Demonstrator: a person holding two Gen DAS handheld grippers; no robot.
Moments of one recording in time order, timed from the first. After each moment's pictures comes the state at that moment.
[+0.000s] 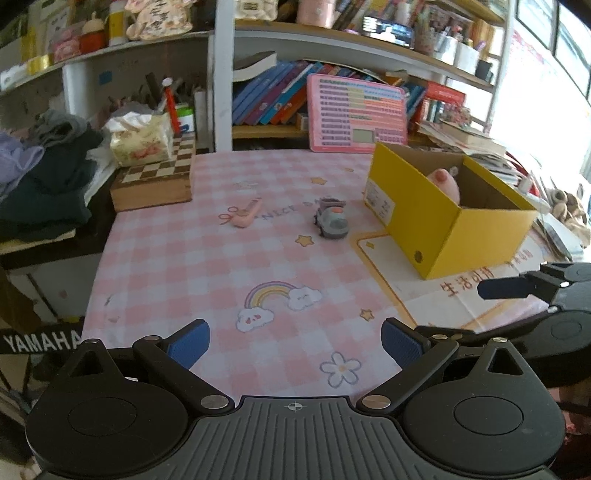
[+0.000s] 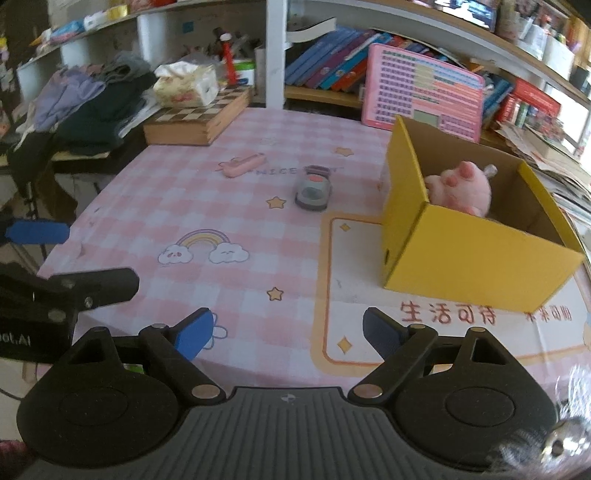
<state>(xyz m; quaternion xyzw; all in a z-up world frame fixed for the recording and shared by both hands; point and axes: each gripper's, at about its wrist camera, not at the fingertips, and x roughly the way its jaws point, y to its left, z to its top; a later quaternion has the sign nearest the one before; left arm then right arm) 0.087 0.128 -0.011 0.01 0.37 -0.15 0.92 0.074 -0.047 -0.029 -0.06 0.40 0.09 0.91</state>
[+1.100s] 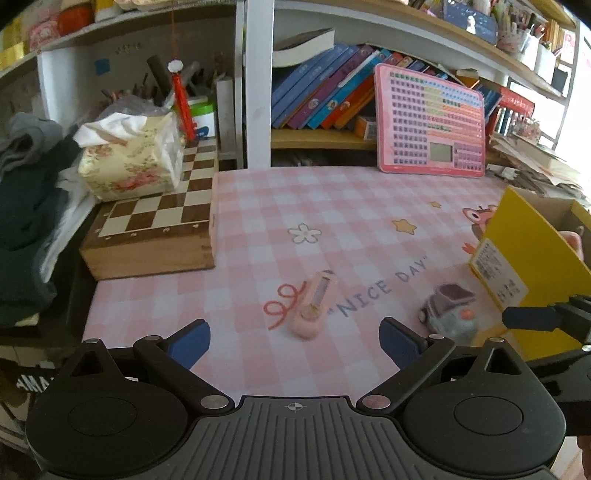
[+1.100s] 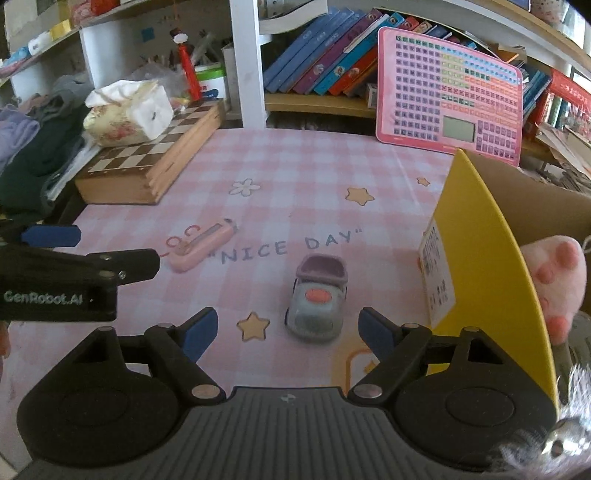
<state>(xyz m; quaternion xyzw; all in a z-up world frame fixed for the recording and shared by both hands) 0.300 0.135 -0.053 0.02 0.38 -0.12 0.92 0.271 -0.029 -0.067 -0.02 0.40 0.08 0.91</state>
